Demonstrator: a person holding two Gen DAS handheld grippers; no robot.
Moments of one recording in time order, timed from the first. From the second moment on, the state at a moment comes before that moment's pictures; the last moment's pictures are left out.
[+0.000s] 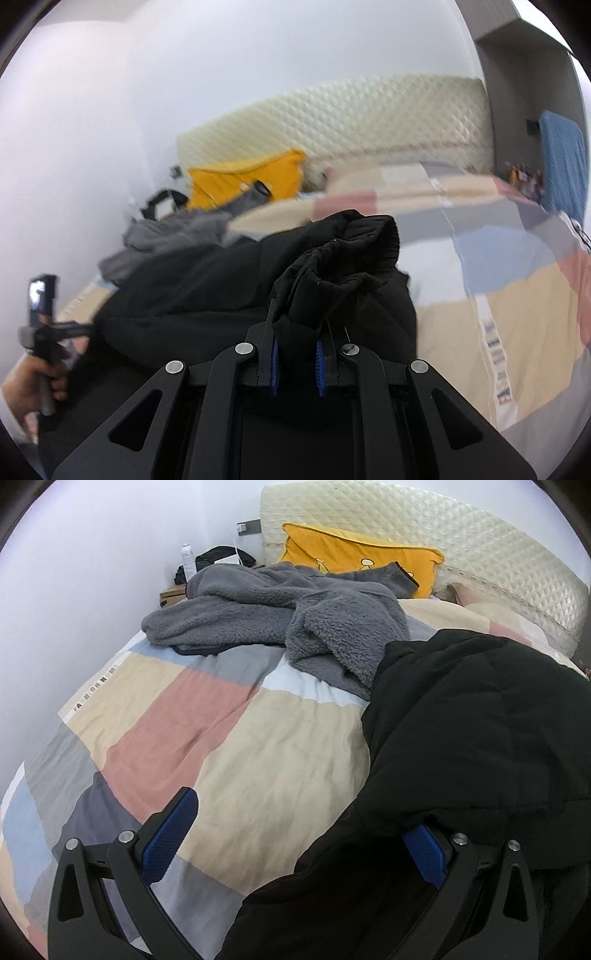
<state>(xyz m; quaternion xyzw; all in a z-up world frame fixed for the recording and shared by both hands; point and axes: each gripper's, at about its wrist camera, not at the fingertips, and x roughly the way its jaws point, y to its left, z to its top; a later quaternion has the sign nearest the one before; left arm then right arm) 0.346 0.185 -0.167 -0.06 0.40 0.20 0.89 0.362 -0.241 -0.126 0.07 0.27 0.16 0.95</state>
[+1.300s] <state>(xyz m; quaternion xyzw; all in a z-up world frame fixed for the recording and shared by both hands) 0.295 0.143 -0.136 -0.04 0.38 0.13 0.91 0.298 -0.228 -0.125 0.04 0.29 0.09 0.95</state>
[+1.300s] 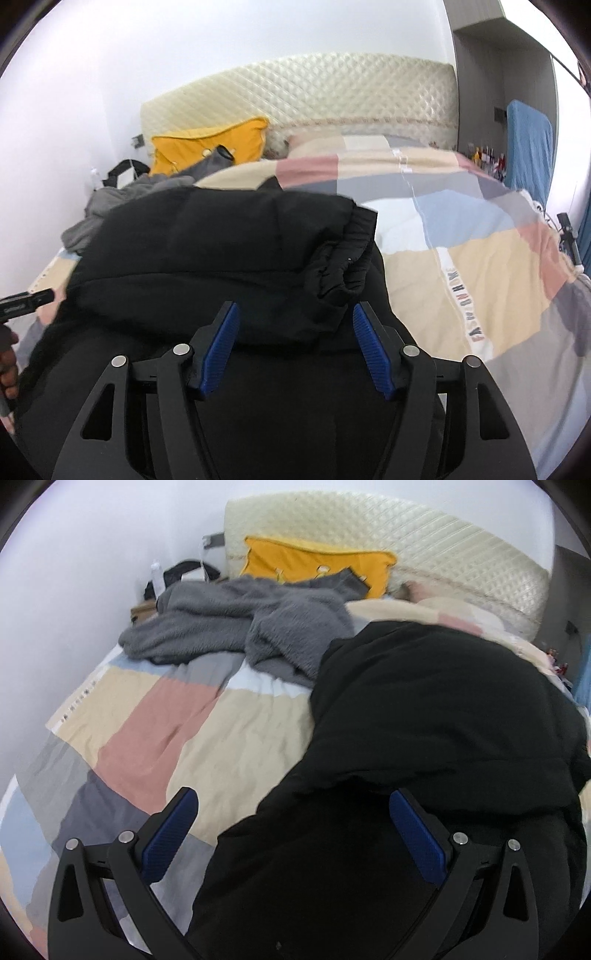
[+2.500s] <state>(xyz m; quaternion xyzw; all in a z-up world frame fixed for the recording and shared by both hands) 0.030 0.199 0.184 -0.05 0.20 0.04 0.98 0.033 -0.236 0.122 0.05 0.13 0.13 0.98</state>
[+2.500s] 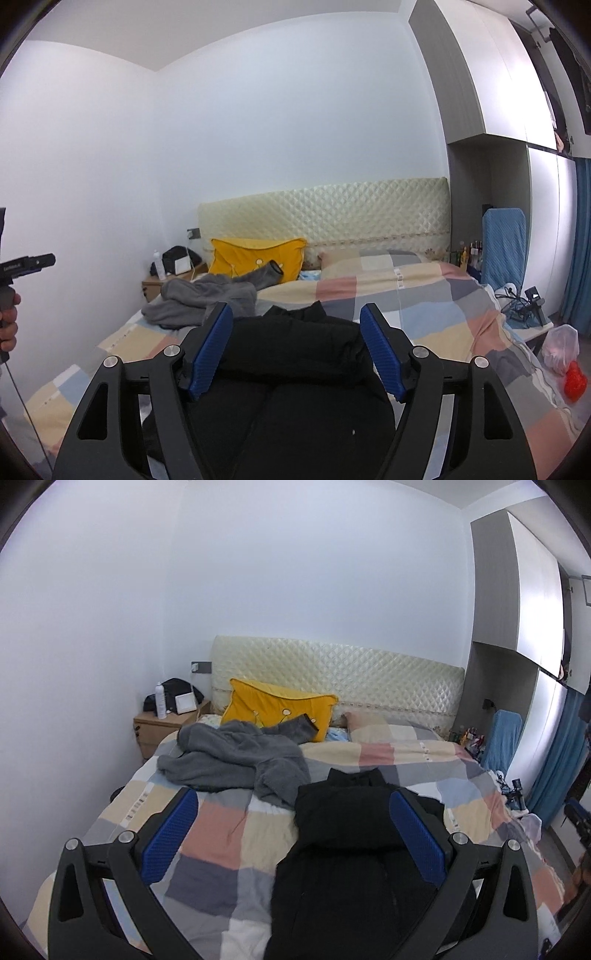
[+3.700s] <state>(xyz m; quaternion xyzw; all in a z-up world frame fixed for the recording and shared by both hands) 0.074 0.258 -0.110 -0.20 0.44 -0.03 0.88 0.079 -0.348 -0.131 0.18 0.38 0.12 0.90</state>
